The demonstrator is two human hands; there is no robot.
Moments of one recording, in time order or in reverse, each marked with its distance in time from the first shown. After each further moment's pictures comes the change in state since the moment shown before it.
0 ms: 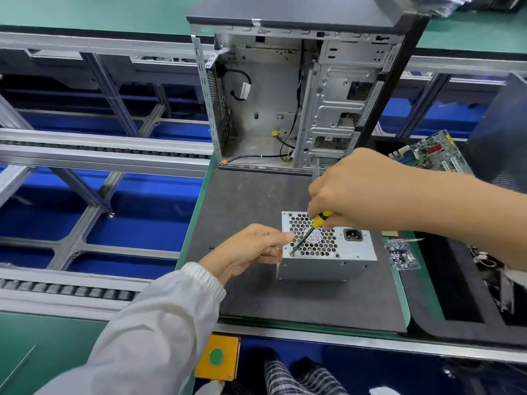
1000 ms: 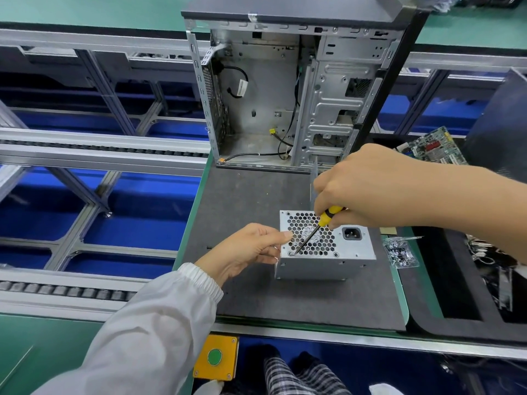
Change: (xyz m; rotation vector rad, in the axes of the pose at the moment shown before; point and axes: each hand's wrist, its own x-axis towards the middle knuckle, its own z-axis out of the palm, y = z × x) left_hand 0.007 -0.007 -0.004 -0.027 0.025 0.009; right_hand -0.008 0.009 0.001 0.060 -0.009 0.033
